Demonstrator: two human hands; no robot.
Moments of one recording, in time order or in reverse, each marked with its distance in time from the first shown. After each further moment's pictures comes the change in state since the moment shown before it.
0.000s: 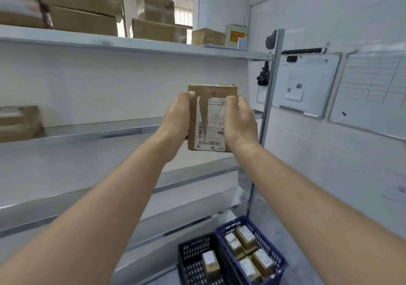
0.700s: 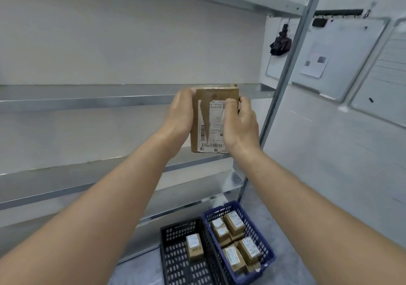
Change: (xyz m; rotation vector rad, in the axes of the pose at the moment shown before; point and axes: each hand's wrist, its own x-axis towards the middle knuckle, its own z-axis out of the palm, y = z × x) left_hand 0.175 -0.151 0.079 -0.019 0.074 -0.152; right_hand 0.147 0.165 0.049 -0.160 -0.050 0.111
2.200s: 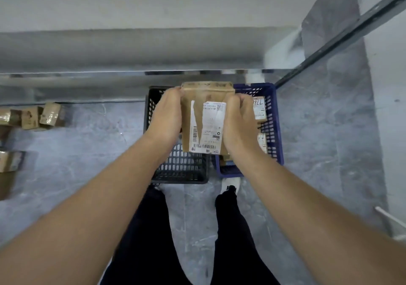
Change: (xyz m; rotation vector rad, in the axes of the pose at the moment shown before) left_hand 0.102 -0.523 0.177 0.101 0.290 -0.882; right_hand 0.115 0.560 0.107 -0.152 -0.627 0.705
